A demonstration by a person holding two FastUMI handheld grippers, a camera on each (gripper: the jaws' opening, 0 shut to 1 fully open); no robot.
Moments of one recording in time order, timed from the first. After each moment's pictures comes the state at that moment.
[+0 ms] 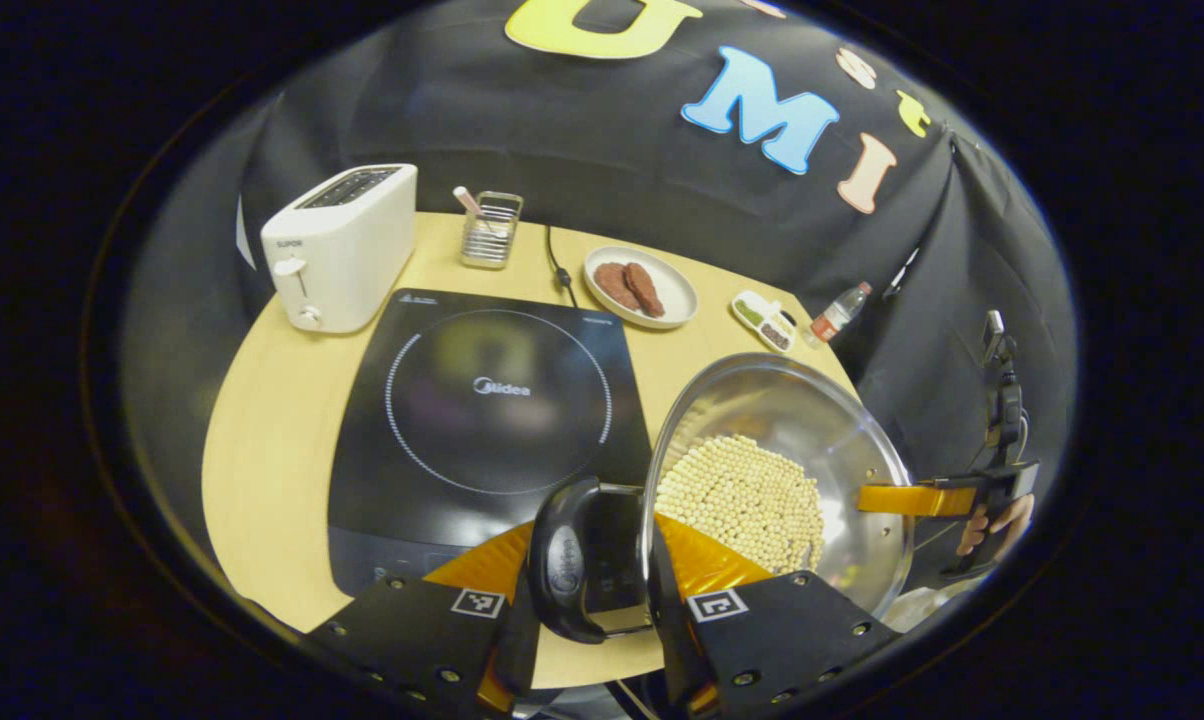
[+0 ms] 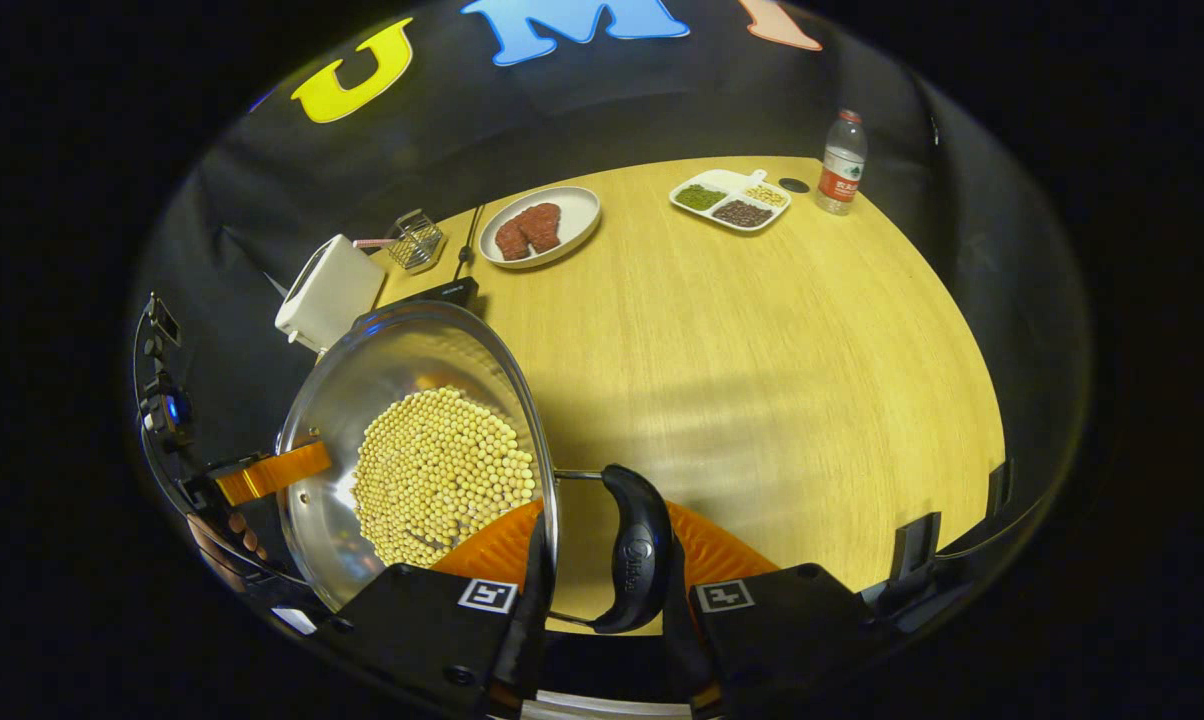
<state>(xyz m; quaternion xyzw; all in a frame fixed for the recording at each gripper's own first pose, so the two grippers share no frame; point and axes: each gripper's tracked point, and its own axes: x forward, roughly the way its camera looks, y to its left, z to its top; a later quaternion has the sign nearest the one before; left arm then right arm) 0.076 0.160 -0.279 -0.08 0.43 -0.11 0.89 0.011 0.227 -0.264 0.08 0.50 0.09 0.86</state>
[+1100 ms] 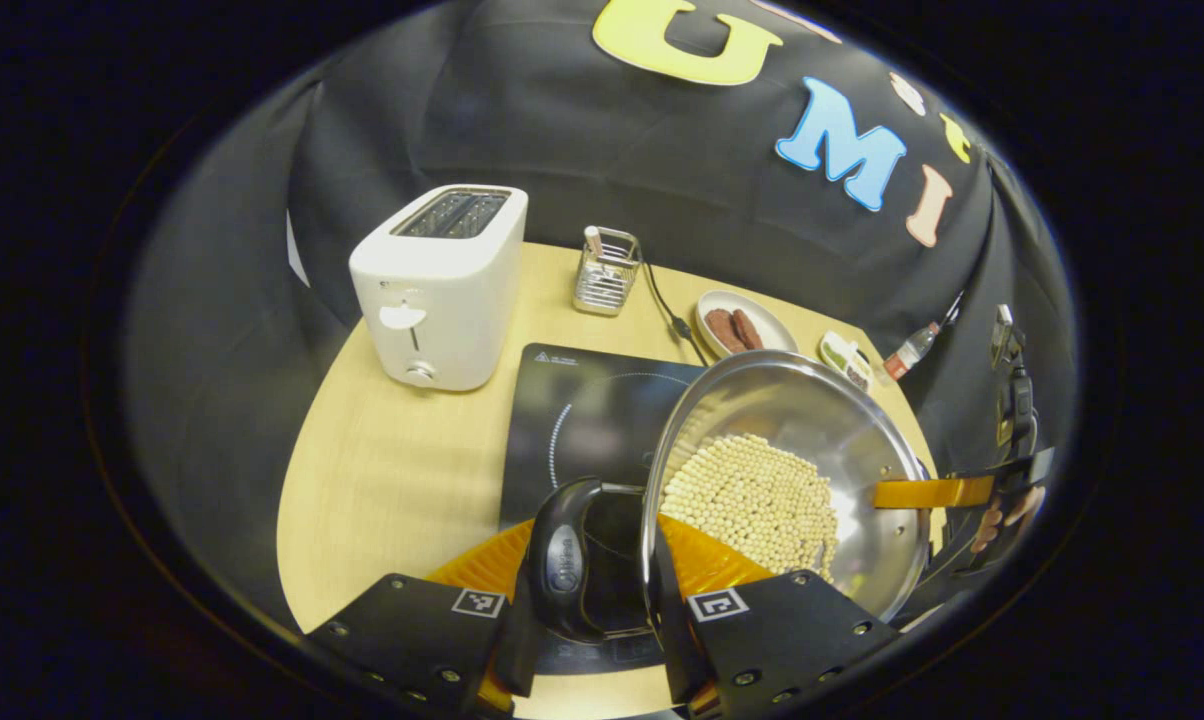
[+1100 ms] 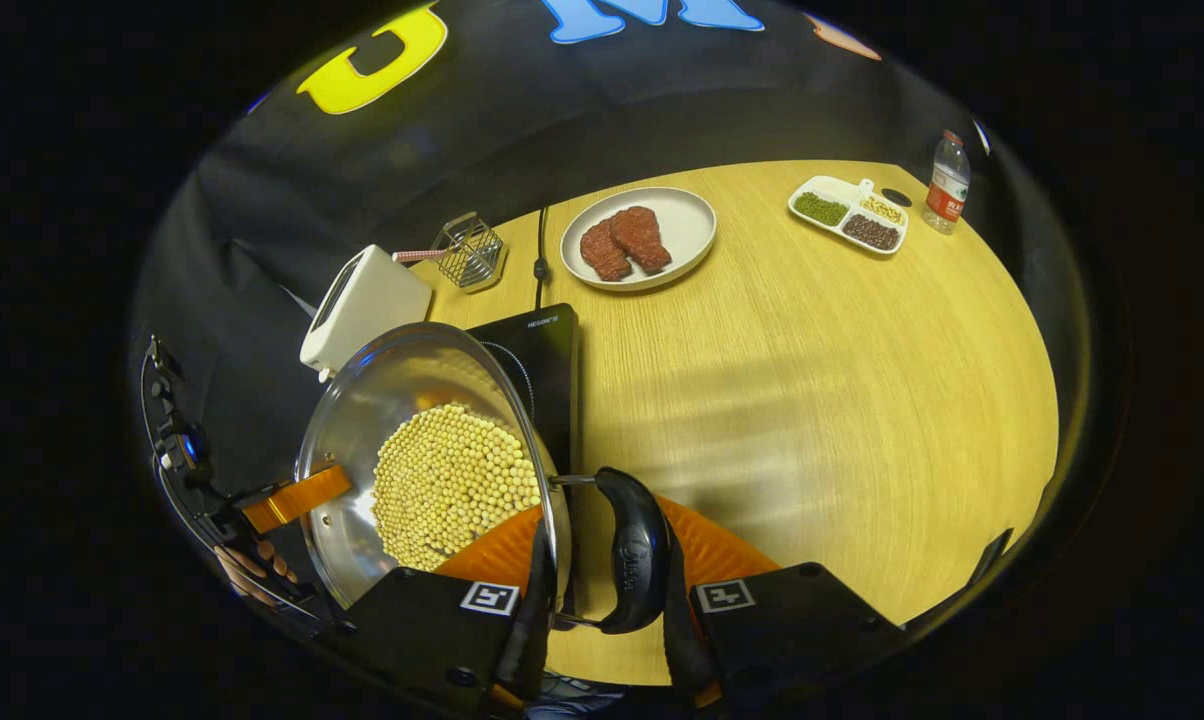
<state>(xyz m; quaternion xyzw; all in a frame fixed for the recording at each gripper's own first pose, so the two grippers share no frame) 0.153 0.301 -0.288 -0.06 0.41 -0.06 0.91 0.100 0.355 -0.276 0.13 0.49 0.12 0.85</state>
